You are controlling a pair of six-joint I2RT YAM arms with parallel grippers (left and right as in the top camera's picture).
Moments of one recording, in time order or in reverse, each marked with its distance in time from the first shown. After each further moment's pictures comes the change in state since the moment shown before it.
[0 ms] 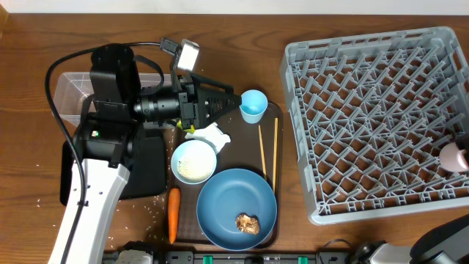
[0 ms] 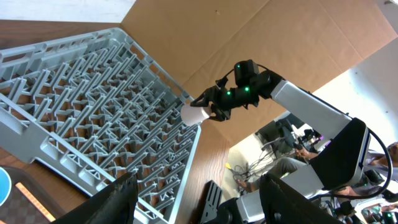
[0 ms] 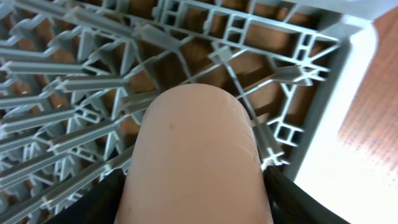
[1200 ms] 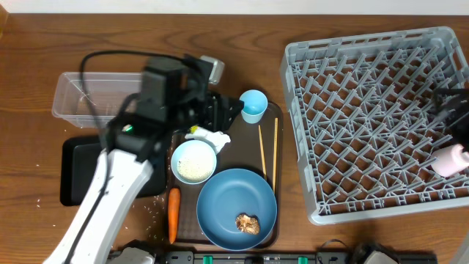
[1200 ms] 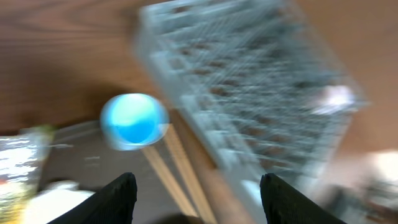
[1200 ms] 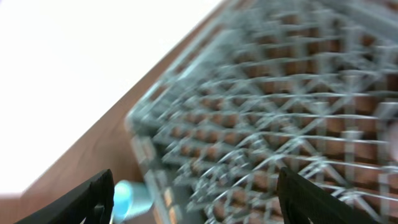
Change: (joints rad) left arm -0.198 0.079 0.002 -0.292 -0.769 0.261; right arm 0.228 -0.444 0.122 -0.089 -0.462 -0.074
